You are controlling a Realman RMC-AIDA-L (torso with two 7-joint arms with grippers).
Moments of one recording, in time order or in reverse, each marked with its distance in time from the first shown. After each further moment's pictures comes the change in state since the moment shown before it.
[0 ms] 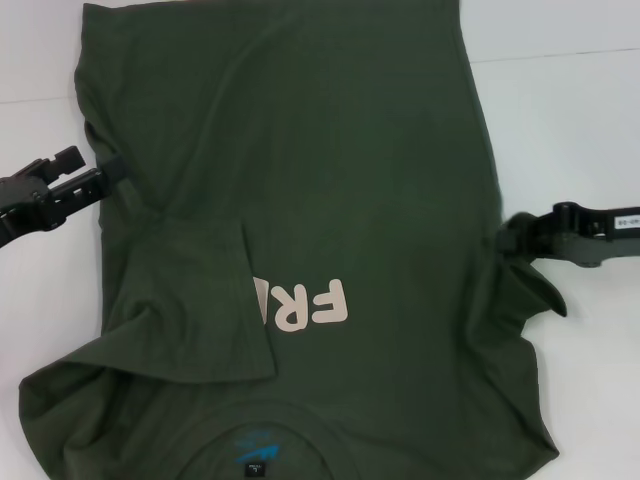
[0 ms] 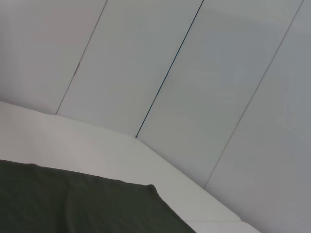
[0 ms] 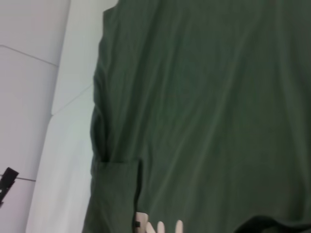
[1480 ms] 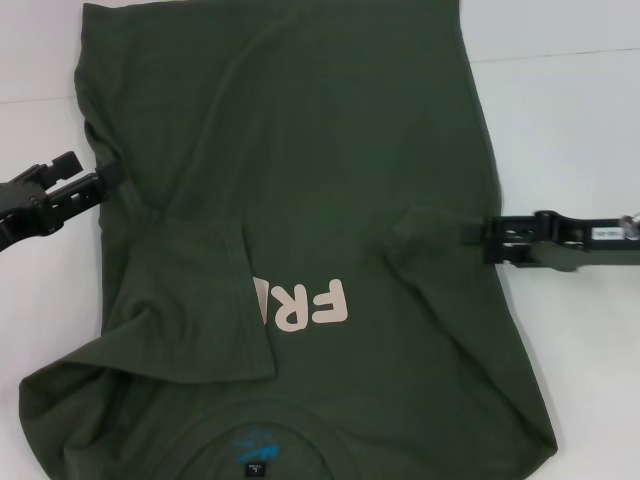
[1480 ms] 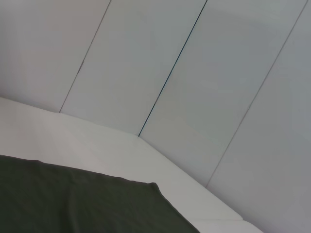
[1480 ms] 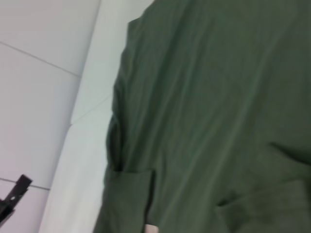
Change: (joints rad) left arm 0.009 -0.001 0.000 -0.002 0.000 -0.002 -0.002; right arm -0.016 -0.011 -0.020 0.155 0.100 0.097 -0.144
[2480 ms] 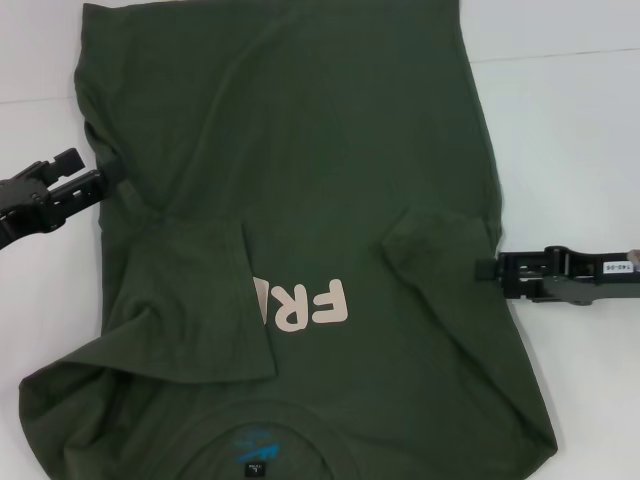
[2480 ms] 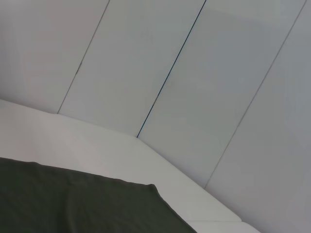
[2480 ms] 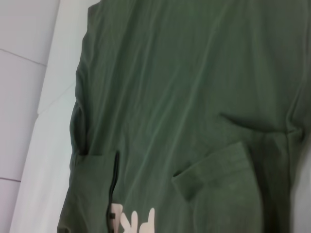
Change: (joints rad) left arm -0.005 -0.001 0.000 0.000 -0.002 0.000 0.000; right arm -0.034 -0.001 -0.015 0.013 -0.053 0.027 0.006
